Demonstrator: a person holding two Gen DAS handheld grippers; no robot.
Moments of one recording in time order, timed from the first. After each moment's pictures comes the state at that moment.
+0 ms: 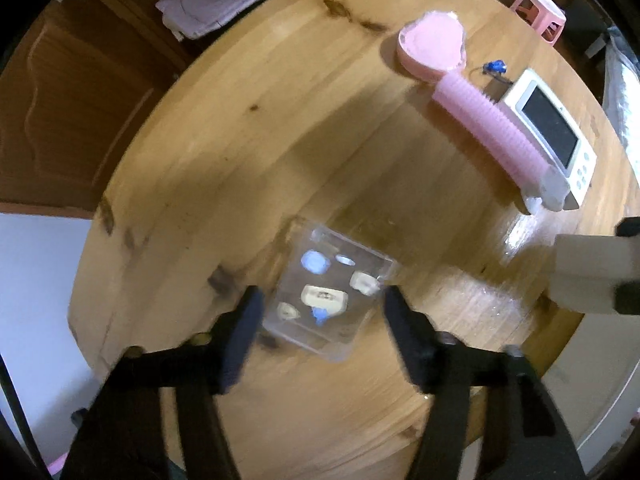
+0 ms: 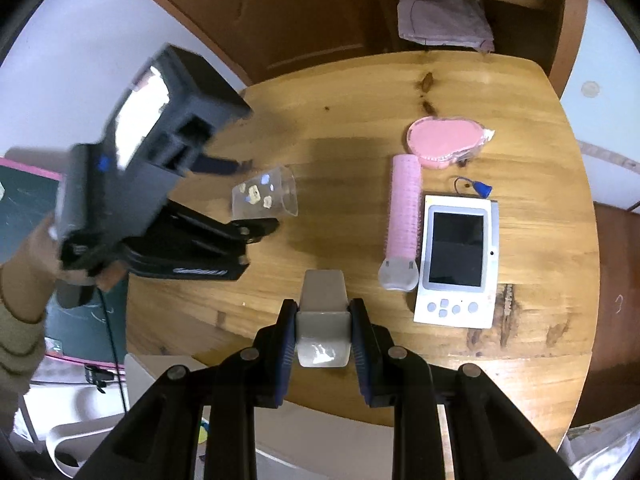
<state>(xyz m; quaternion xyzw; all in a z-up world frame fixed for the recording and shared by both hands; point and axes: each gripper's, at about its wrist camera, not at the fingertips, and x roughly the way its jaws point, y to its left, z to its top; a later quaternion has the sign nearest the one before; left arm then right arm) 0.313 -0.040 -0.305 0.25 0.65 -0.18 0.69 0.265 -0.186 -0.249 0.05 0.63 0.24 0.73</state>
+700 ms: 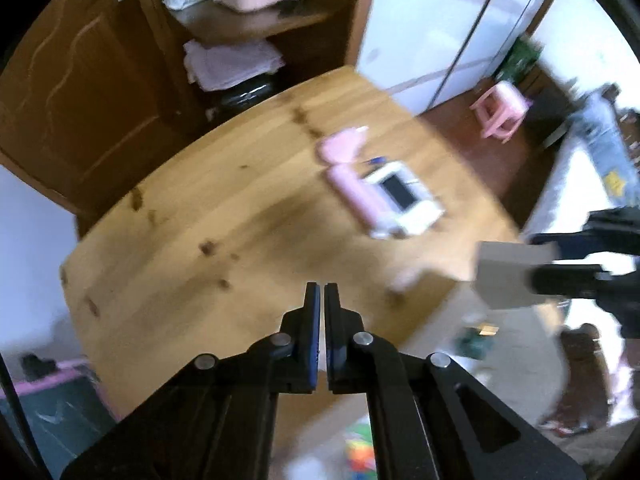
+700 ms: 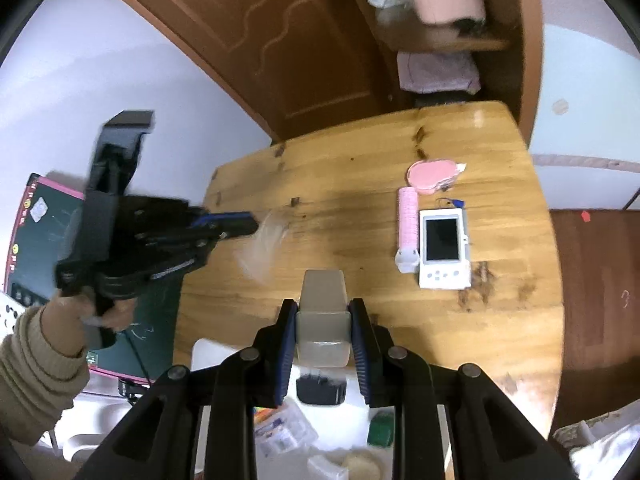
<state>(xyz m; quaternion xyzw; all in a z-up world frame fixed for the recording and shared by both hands) 0.222 -0.023 -0.151 0.09 0.58 -0.24 0.77 0.184 -0.228 -0.149 0.09 0.56 0.24 0.79</state>
